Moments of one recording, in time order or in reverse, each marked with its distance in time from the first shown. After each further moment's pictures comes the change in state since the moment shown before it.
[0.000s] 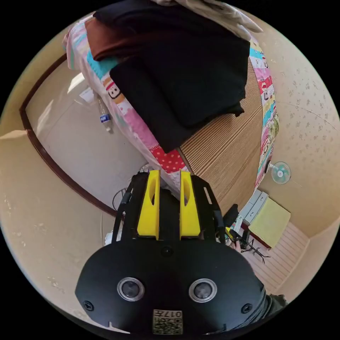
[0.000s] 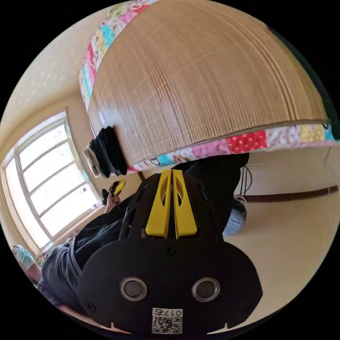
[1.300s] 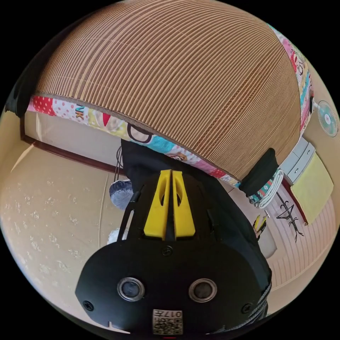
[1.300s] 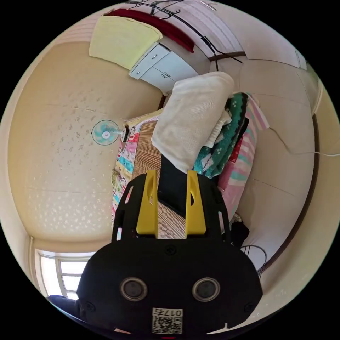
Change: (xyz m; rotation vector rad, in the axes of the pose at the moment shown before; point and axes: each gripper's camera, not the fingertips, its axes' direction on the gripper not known) left arm 0.185 0.010 0.372 -0.417 -0.429 0.083; right arm 0.102 -0.041 -0.496 0.983 -0.290 0.418
